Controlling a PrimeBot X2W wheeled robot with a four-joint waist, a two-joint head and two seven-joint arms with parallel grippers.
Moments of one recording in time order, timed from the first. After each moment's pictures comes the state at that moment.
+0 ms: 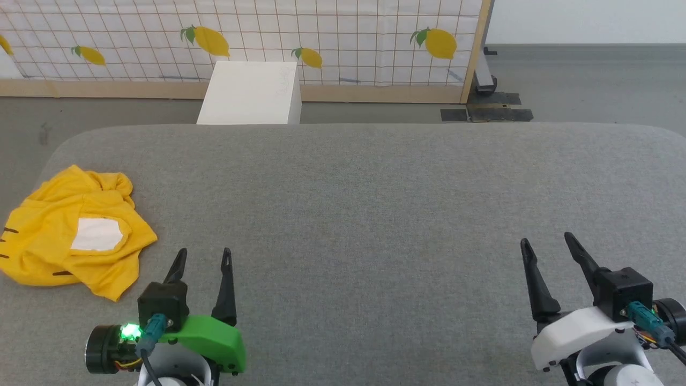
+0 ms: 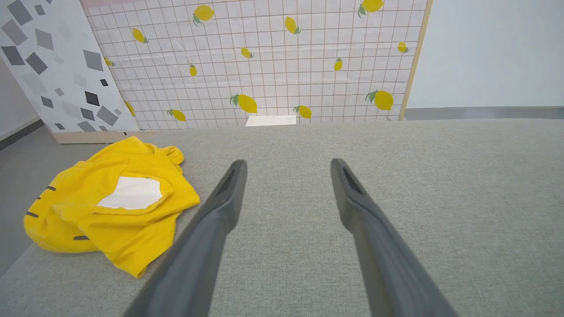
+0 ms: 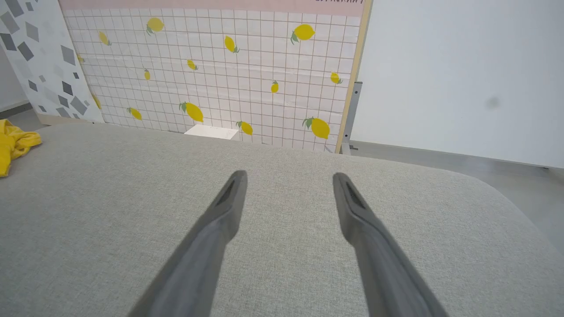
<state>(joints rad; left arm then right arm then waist) 0.02 0.06 -0.02 -0.01 -0.02 0.01 -0.03 0.02 -0.05 -0.04 0.00 0.01 0.13 -0.03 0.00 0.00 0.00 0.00</state>
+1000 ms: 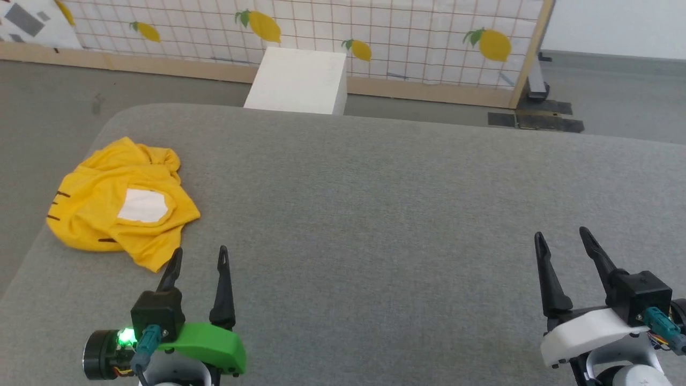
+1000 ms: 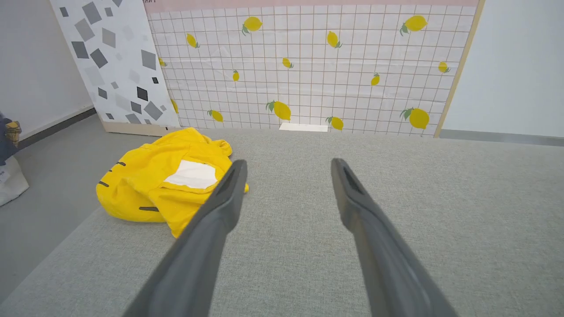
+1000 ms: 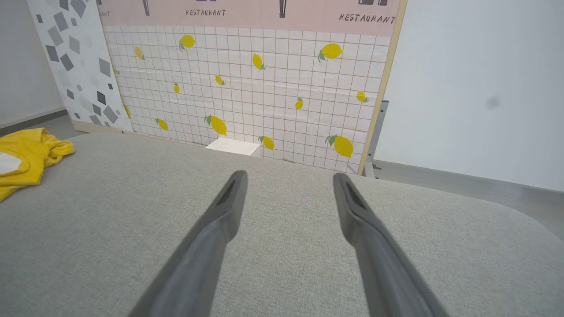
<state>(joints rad) 0.04 0.06 -0.03 -0.03 -0.04 0.04 -0.09 0.02 -0.05 -0.07 -0.01 0.01 0.13 -0.09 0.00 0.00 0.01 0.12</state>
